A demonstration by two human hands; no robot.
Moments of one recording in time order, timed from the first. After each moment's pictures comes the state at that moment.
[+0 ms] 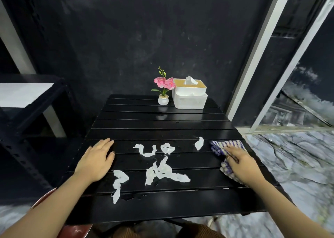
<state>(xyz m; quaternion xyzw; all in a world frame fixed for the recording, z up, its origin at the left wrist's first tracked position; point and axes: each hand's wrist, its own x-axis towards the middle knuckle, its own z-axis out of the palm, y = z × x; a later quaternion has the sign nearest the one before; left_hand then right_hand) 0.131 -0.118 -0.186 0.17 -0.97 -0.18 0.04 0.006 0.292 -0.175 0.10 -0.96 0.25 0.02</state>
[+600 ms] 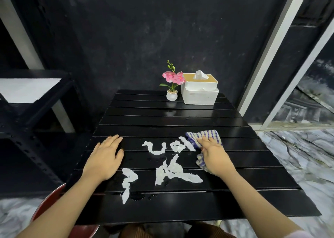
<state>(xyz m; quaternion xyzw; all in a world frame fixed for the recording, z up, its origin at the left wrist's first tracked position) 0.129 -0.122 -0.196 0.17 -0.97 -0.18 0.06 0.005 0.183 -0.181 0.21 -0.96 0.20 -0.04</state>
